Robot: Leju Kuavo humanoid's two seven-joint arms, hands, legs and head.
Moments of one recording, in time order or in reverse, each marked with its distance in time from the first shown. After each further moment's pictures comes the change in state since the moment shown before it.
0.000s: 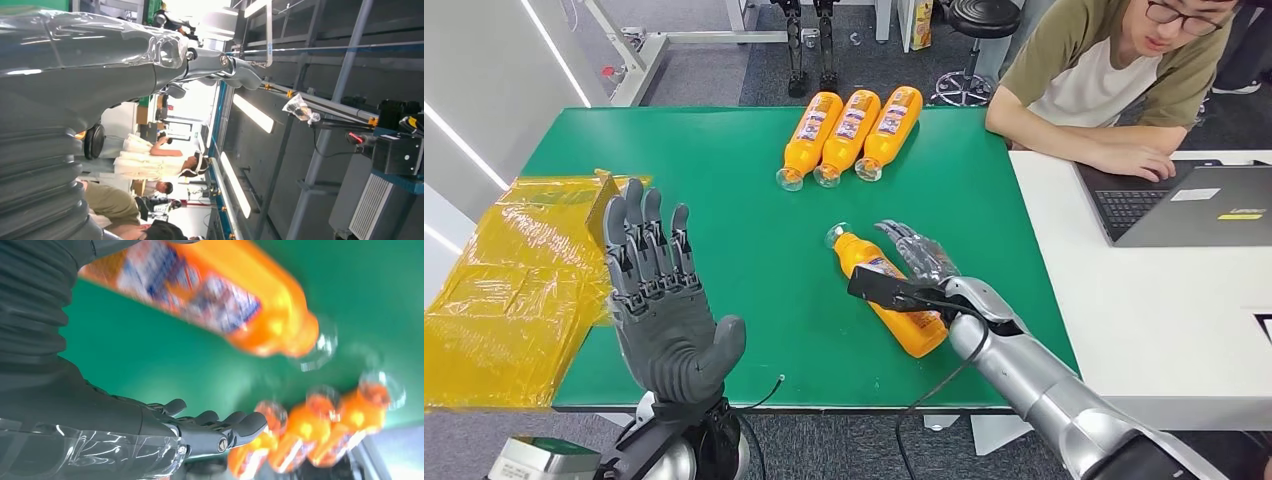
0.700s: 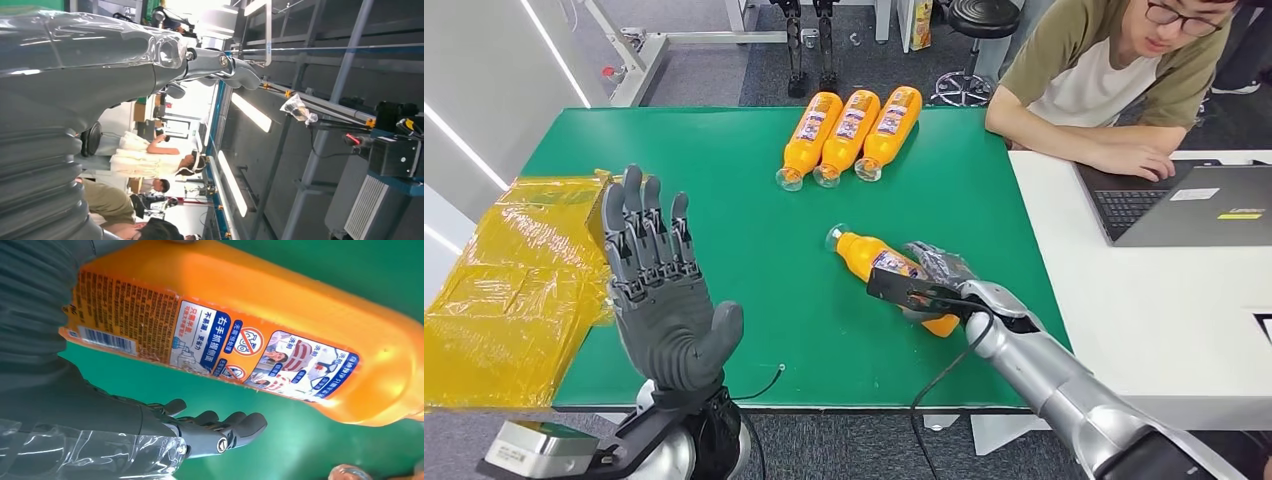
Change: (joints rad) left arm -0.037 0.000 0.000 0.011 0.025 0.015 0.017; right arm -0.033 -0.040 0.018 0.058 0.017 0.133 0.177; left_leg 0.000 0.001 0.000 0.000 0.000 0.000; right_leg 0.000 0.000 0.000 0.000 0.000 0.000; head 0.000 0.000
